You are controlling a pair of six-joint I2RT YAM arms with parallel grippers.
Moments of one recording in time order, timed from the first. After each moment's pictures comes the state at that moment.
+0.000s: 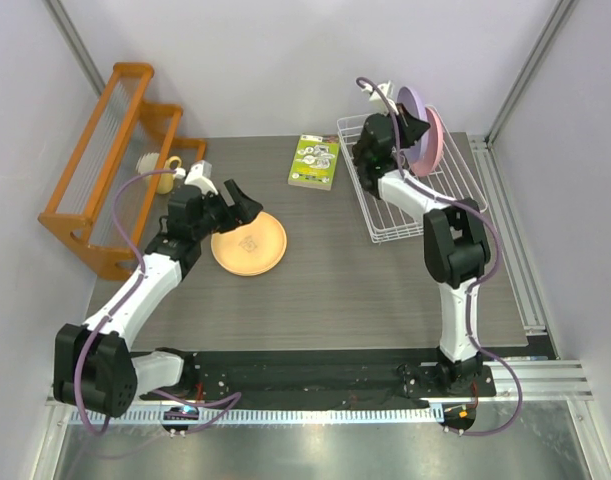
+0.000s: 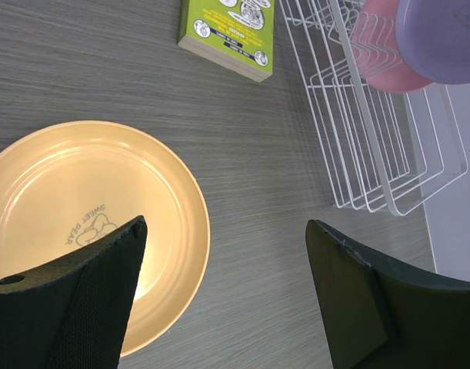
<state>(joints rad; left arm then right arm) -0.24 1.21 0.82 0.00 0.20 -0.59 0.39 2.12 1.66 0.74 1.24 -0.93</state>
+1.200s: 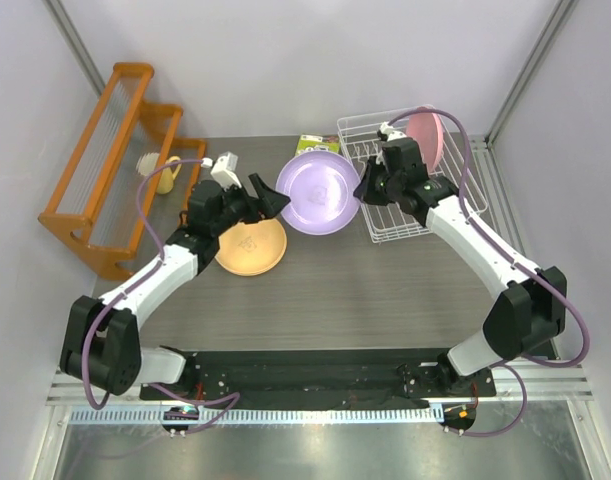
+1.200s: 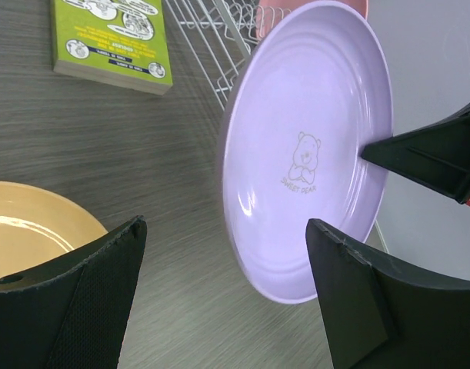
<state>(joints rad) -0.35 1.33 0.84 0.26 0.30 -0.64 0.42 1.51 1.37 -0.49 0.00 0.43</state>
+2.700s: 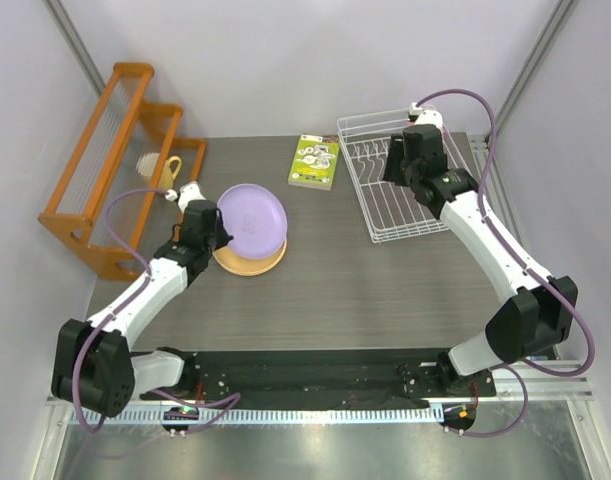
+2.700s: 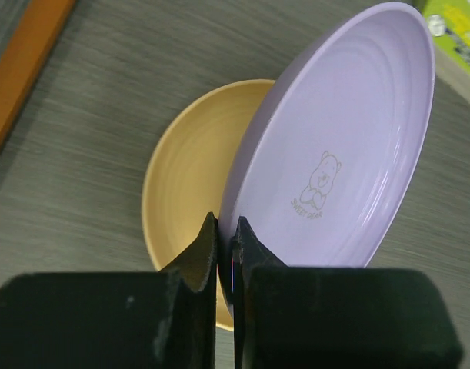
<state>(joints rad) -0.31 1.21 0.76 -0.16 -0.29 -0.61 0.35 1.47 1.42 -0.48 0.31 0.30</state>
